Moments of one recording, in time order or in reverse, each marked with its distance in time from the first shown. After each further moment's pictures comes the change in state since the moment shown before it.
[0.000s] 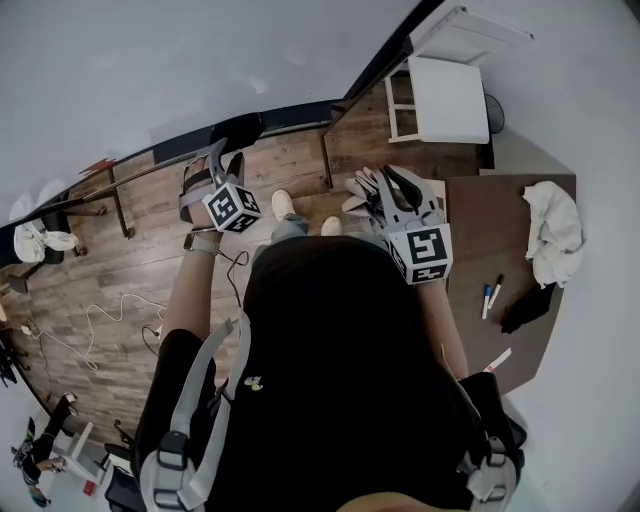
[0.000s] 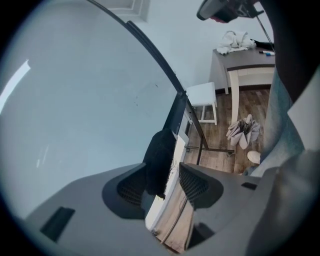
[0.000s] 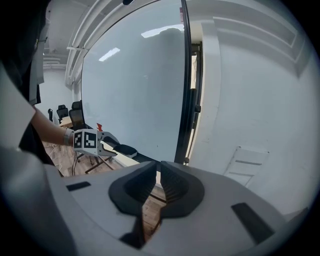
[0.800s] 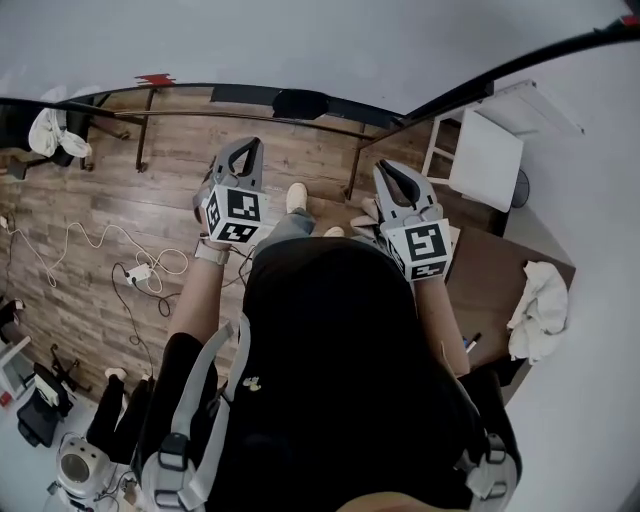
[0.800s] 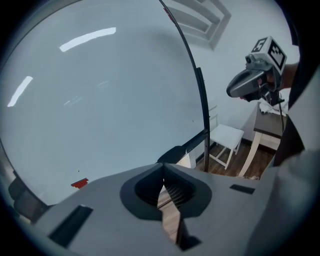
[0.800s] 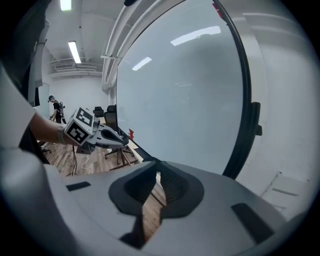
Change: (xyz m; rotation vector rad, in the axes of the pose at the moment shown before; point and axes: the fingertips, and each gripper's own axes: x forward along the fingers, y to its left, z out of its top) left arm -0.138 0.026 -0.022 -0.631 -0.125 0.145; right arm 0.035 0.089 0.048 -0.187 -0.100 0.345
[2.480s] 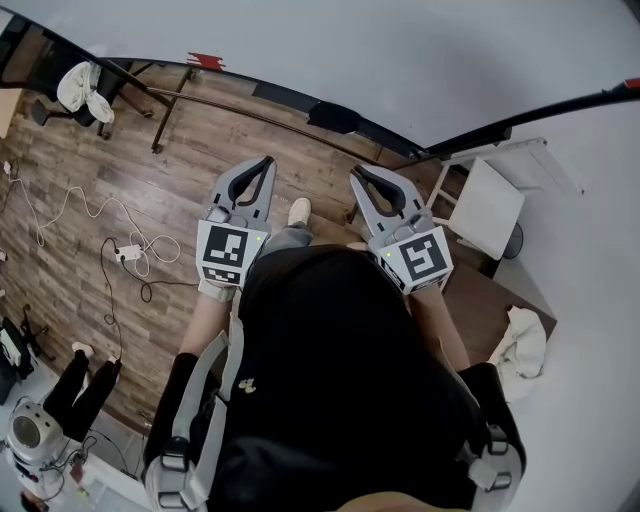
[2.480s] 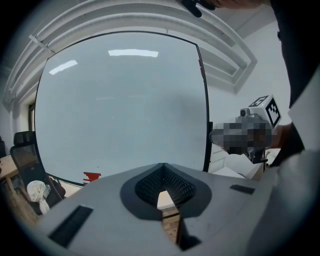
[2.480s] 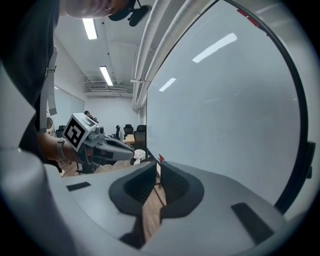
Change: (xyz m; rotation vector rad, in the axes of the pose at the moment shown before) left arm -0.133 0.023 0.061 -0.355 -0.308 0.089; right arm 0.002 0.095 0.106 -0.100 -0.228 0.330
